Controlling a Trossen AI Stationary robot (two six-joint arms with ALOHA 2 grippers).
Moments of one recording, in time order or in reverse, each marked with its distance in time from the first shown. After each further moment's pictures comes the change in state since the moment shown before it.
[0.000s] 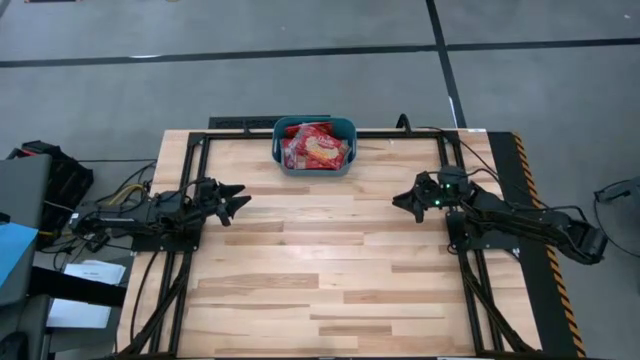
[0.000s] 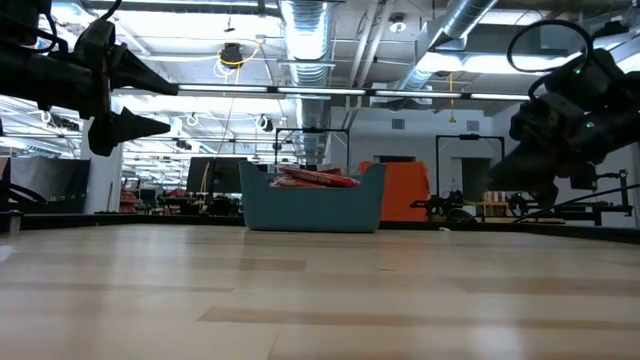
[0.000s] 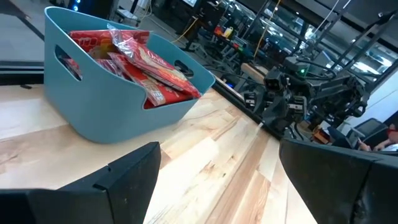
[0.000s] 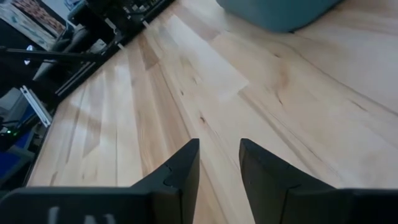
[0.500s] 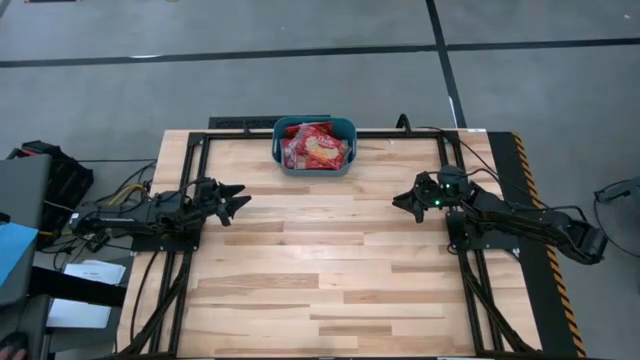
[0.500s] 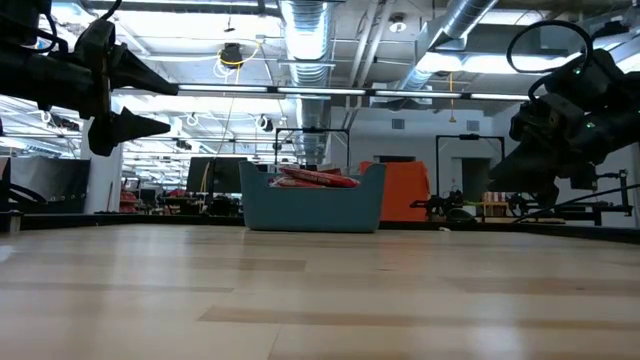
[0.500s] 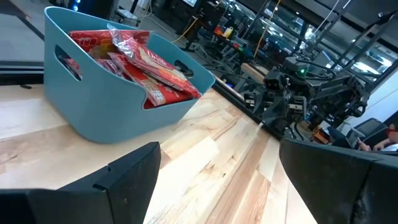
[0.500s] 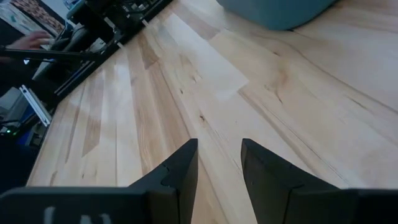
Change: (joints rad) left arm 0.000 0.000 0.000 0.000 0.001 0.000; right arm 0.000 0.000 -0.001 -0.005 0.000 0.000
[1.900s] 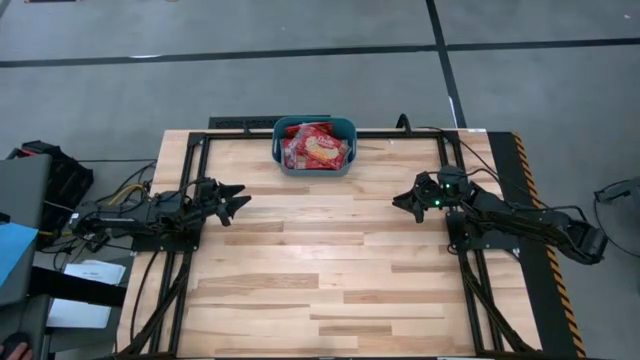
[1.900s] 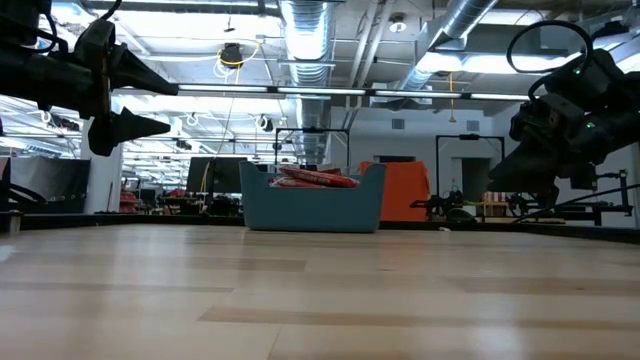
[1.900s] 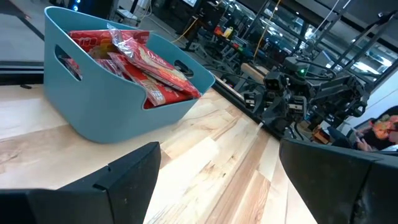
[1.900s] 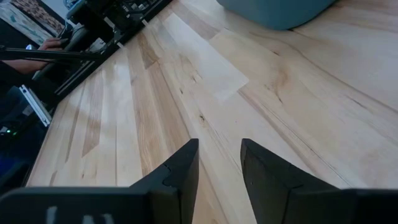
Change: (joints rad) left arm 0.000 0.000 0.000 0.000 0.000 0.000; right arm 0.000 0.000 -0.001 -0.001 0.000 0.000
